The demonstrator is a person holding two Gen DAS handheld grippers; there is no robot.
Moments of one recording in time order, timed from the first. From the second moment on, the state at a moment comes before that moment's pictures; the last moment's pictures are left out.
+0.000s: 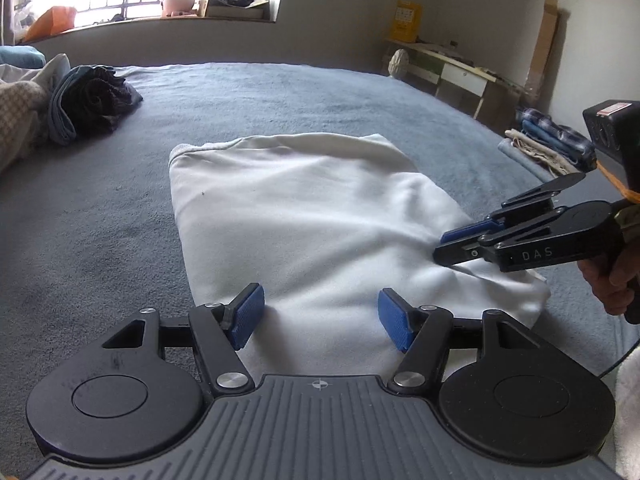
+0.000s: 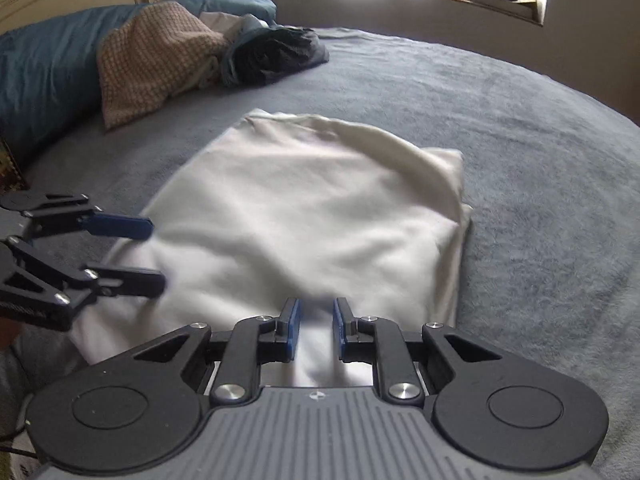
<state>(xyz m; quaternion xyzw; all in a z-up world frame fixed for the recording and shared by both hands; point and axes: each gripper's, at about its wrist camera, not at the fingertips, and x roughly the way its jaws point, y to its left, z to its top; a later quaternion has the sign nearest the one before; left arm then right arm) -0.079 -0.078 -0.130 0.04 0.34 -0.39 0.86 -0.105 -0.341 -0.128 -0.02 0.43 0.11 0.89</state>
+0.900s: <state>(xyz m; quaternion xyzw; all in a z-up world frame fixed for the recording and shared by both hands) -0.073 -0.084 -0.125 0.05 0.37 -0.38 0.85 -0.003 -0.376 -0.116 0.06 0.41 0.06 0.91</state>
